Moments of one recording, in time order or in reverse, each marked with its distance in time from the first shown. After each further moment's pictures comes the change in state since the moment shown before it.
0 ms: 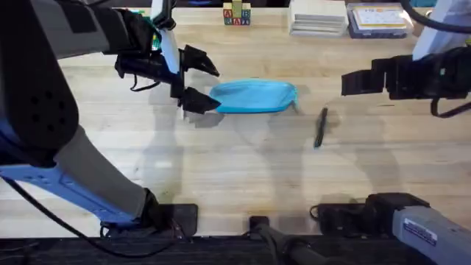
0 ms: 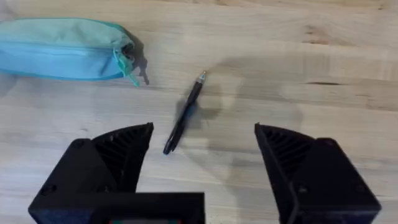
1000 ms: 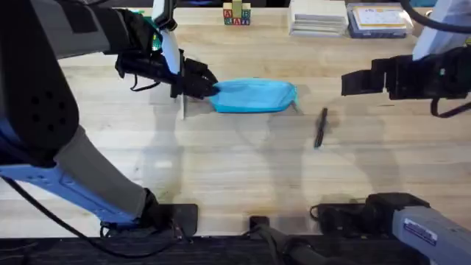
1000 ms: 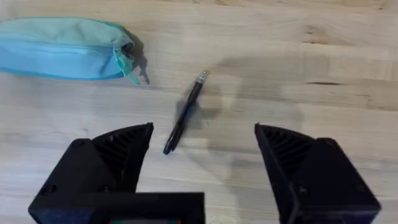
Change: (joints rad) left arm 0.000 0.000 0.000 0.001 -0.008 0.003; right arm 0.000 0.000 0.000 0.000 0.000 0.000
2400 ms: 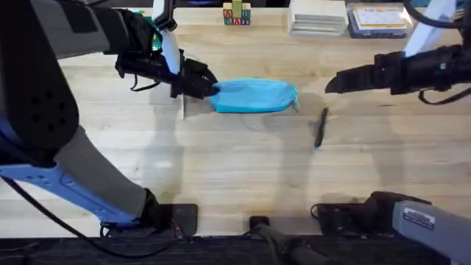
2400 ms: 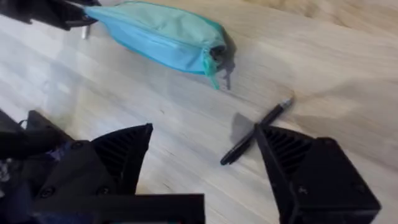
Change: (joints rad) left arm 0.000 0.000 0.000 0.000 0.000 0.000; right arm -0.191 0.181 0.000 -0.009 -0.578 -0.308
